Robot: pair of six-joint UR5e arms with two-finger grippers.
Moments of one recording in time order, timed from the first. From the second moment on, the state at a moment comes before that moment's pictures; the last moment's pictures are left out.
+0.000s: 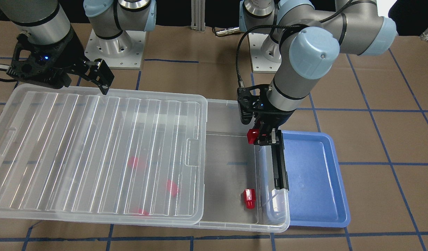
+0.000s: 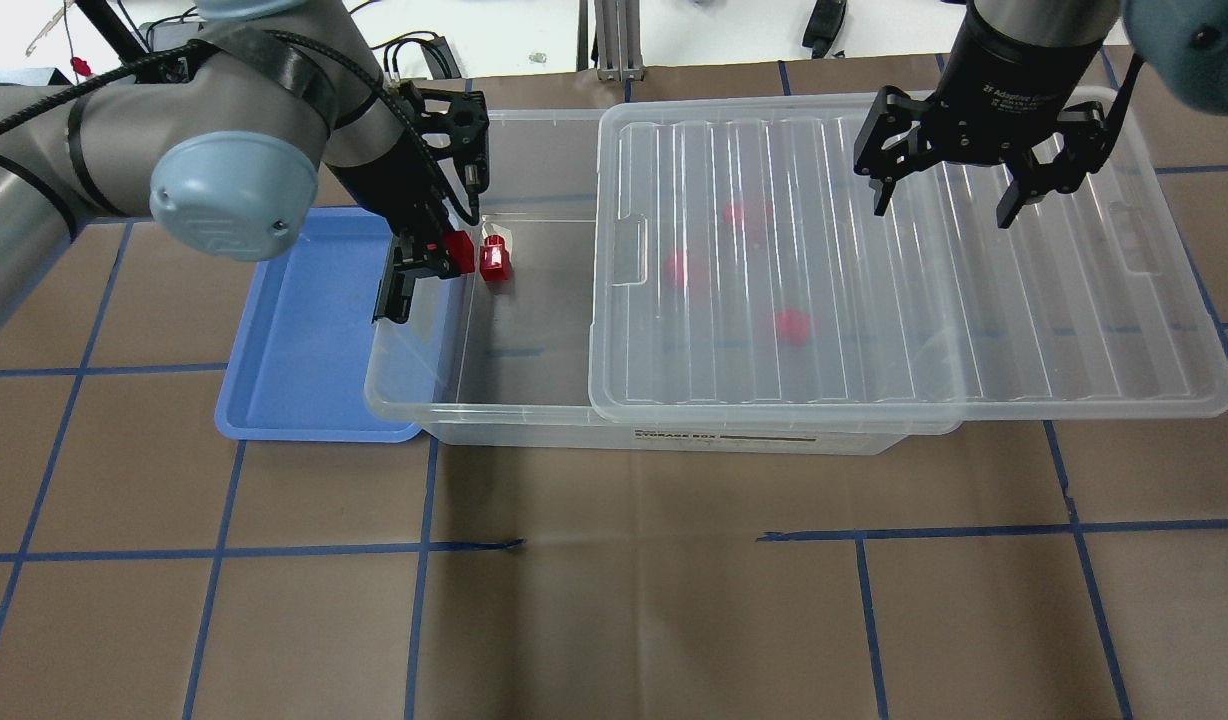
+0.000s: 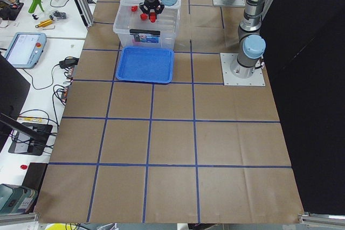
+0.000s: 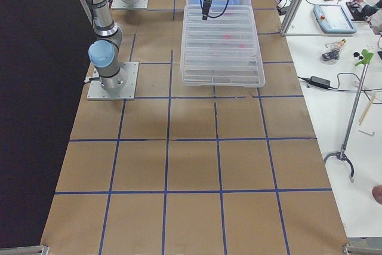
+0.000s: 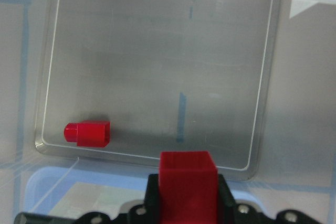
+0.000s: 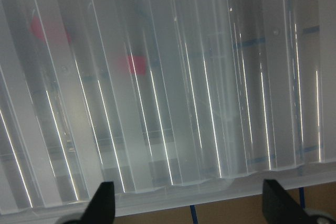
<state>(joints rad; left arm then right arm) -1.66 -1.80 -1.63 -1.27 1.46 1.41 1.56 -1.52 1.48 -1.46 -1.59 0.19</state>
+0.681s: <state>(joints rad) -1.69 -1.98 -1.72 -1.07 1.43 1.41 1.56 -1.52 1.49 -1.46 -1.59 0.19</state>
